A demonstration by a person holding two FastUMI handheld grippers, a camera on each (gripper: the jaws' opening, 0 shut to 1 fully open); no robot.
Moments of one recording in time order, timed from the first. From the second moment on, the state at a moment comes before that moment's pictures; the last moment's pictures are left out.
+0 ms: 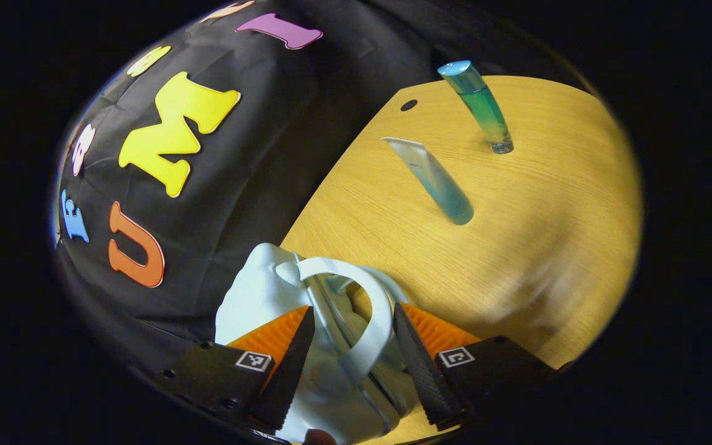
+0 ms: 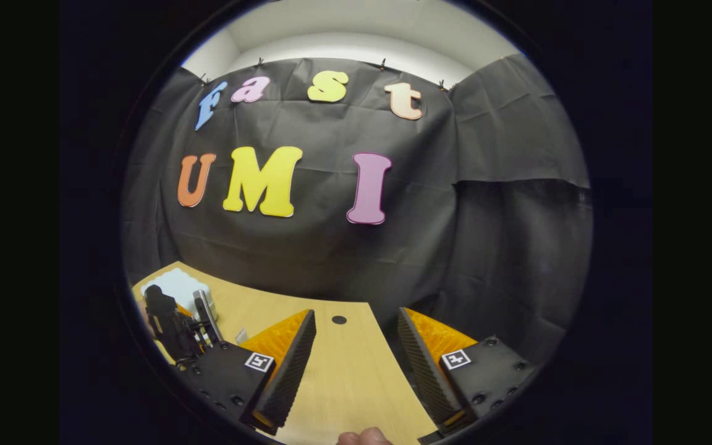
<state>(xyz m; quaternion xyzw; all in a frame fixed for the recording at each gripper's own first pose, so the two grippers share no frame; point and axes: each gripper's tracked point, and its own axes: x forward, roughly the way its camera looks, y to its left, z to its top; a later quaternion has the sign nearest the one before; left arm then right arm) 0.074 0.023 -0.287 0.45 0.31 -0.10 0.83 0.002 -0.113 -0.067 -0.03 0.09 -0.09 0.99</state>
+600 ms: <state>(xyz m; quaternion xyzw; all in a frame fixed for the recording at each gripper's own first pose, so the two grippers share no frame) 0.080 0.017 -0.231 0.39 0.27 -0.09 0.88 0.004 -0.088 -0.068 -0.03 0.09 -0.08 0.99</state>
